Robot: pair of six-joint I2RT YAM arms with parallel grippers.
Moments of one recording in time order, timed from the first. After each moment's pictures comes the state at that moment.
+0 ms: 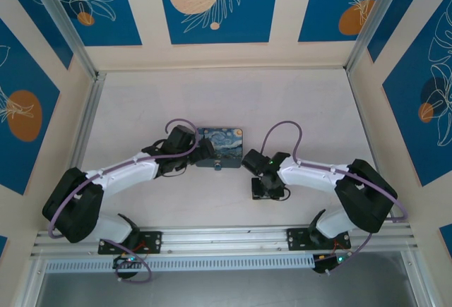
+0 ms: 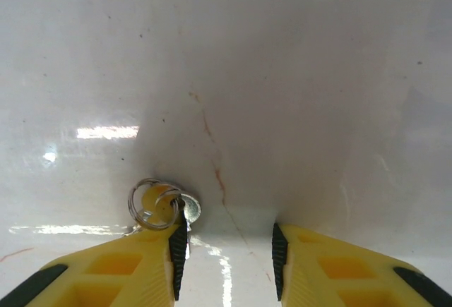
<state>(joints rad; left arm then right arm) -0.65 1.40 0.75 -0.24 0.01 -0.95 0.84 1.45 0.73 -0.80 -0.01 0.84</state>
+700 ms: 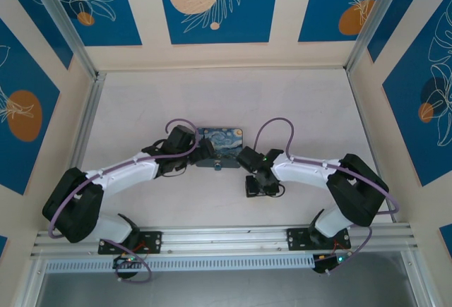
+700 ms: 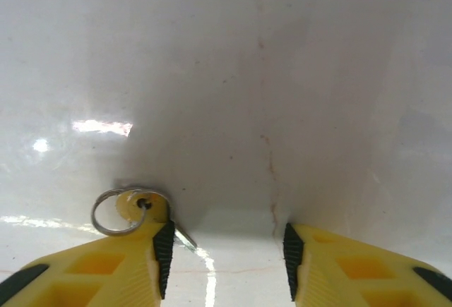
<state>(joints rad) -0.65 1.40 0.75 -0.24 0.01 -0.95 0.86 1.52 0.79 -0.78 -0.01 0.78</state>
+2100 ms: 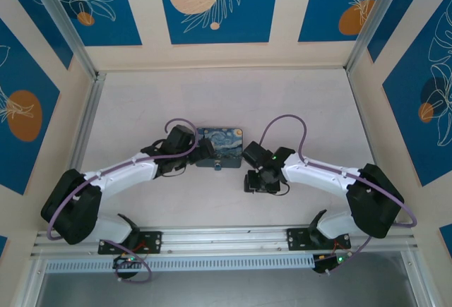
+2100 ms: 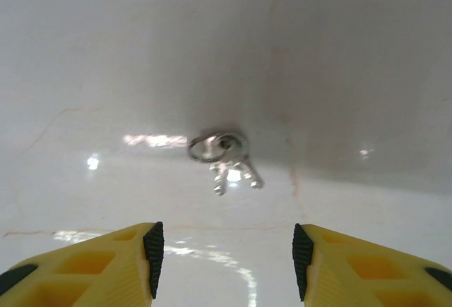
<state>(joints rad) -0.65 1.38 0.75 -0.24 0.00 -0.94 0.84 1.39 0.80 -0.80 -0.06 0.86</state>
